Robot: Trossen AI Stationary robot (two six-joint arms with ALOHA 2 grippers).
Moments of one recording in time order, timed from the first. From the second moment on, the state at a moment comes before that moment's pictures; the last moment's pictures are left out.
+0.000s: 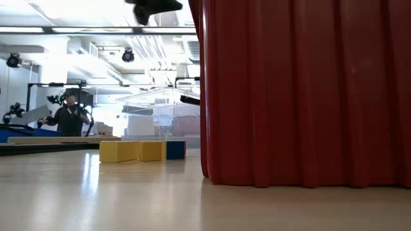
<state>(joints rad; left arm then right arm) -0.09 1.13 0.90 -0.02 -0.23 -0.06 -0.41 0.02 0.49 -0.43 -0.05 0.16</state>
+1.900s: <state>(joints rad) -0.09 1.68 0.66 0.26 -0.22 -0.07 -0.41 0.14 0.26 0.40 -0.34 0.27</state>
